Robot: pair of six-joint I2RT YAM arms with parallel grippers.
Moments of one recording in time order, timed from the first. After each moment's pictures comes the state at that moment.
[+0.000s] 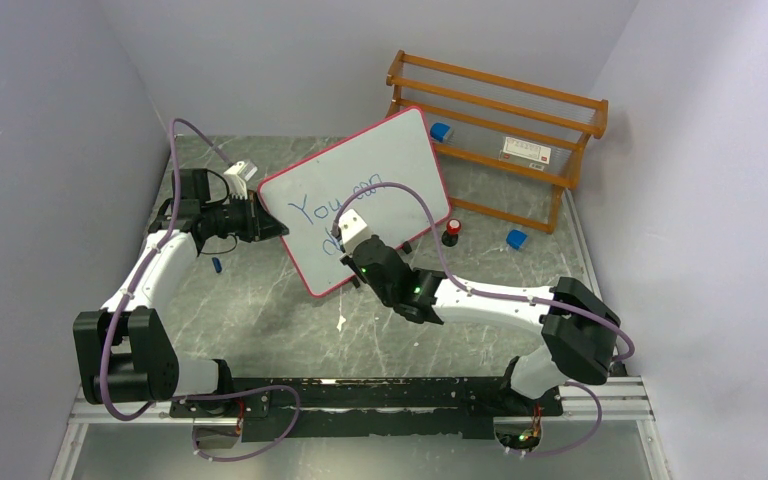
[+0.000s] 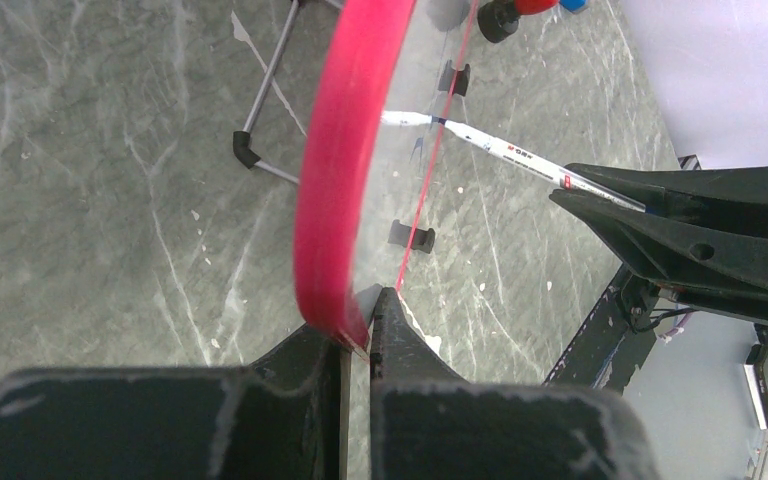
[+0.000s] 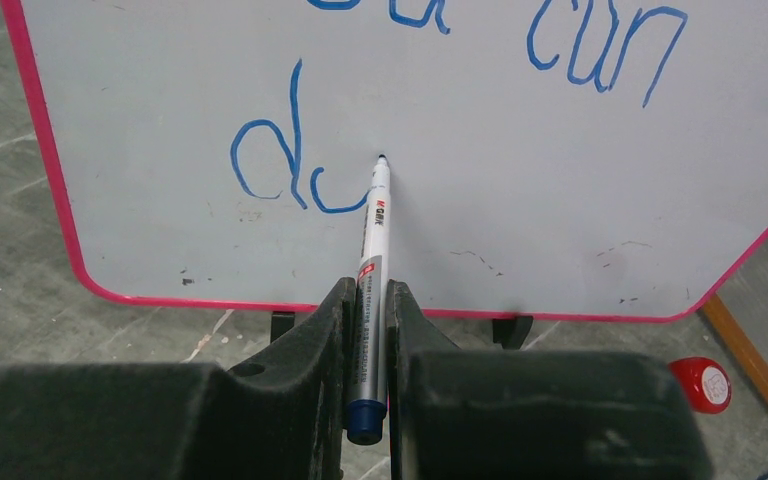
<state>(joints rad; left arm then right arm) 0.04 1.33 0.93 -0.38 0.86 -0.04 1.09 1.50 0.92 0.14 0.55 -0.09</state>
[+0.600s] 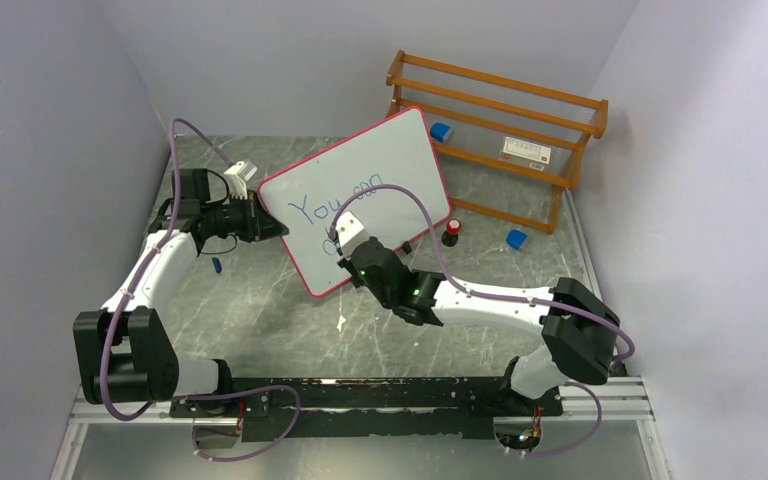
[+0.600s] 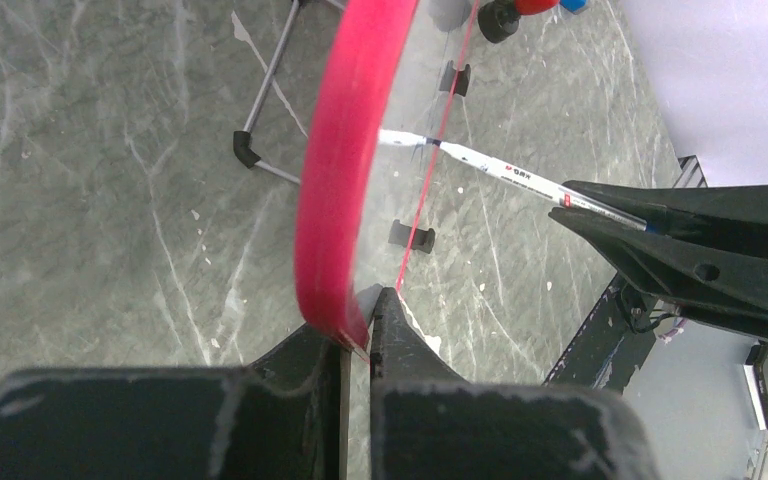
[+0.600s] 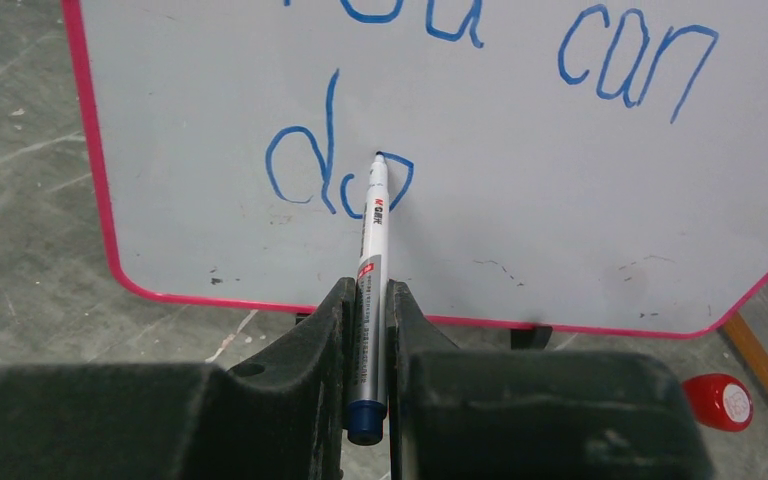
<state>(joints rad) 0.04 1.33 0.93 -0.38 0.86 -0.04 1.10 1.50 0.92 0.15 0.52 -0.09</state>
